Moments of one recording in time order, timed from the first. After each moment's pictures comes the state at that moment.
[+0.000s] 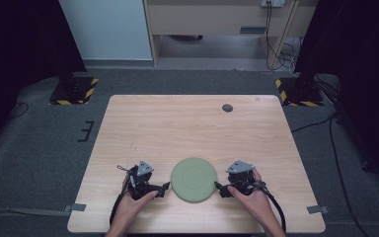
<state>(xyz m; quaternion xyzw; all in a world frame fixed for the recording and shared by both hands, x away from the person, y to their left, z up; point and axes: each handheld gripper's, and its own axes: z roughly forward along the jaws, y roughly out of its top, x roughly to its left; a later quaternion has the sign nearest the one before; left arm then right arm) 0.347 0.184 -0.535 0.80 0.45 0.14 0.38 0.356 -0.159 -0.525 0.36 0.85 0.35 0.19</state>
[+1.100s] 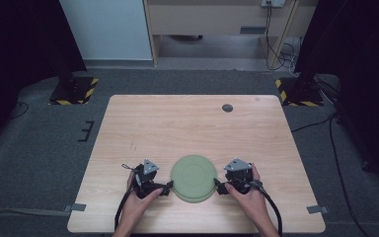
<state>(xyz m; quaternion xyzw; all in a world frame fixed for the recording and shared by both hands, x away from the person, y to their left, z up) 0.351 0.171 -0.535 0.80 0.45 0.16 0.36 0.360 -0.151 -0.524 0.39 0.83 0.33 0.23</state>
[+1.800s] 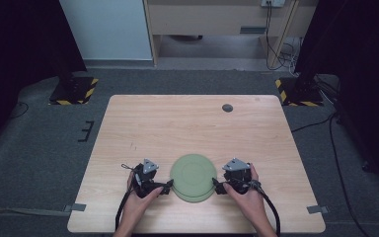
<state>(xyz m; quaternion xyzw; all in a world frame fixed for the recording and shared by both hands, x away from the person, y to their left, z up) 0.354 0.171 -0.535 0.79 0.47 0.16 0.36 0.360 -0.146 -0.523 0.39 0.82 0.33 0.23</state>
